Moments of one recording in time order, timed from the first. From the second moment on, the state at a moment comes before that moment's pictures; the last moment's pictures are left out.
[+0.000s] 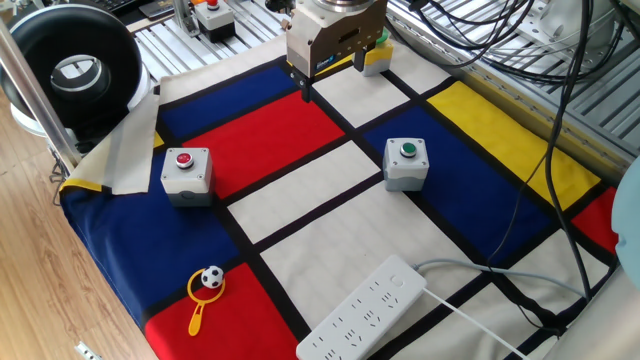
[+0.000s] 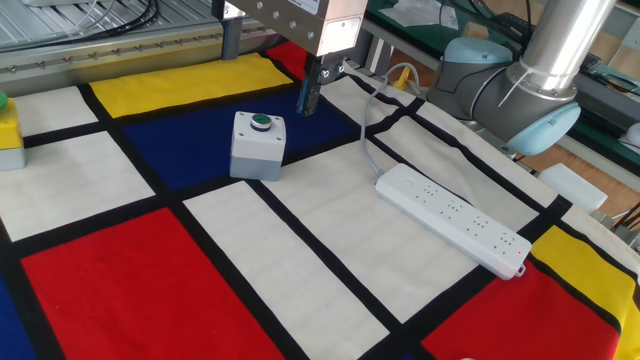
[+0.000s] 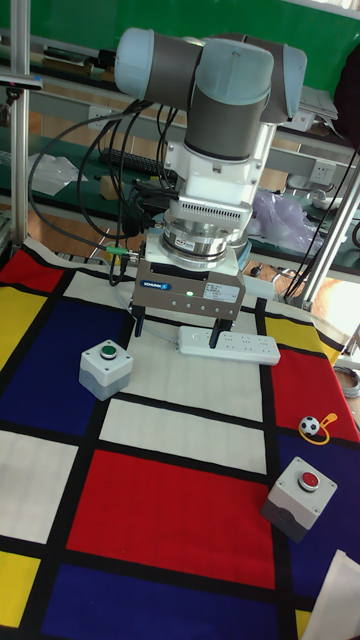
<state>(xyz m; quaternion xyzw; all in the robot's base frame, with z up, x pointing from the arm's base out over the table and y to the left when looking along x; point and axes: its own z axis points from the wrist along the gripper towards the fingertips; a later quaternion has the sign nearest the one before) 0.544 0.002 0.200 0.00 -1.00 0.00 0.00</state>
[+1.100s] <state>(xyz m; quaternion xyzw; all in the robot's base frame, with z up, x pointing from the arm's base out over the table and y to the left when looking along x) 0.597 -0.001 0.204 0.07 -0.99 0.02 -0.11</state>
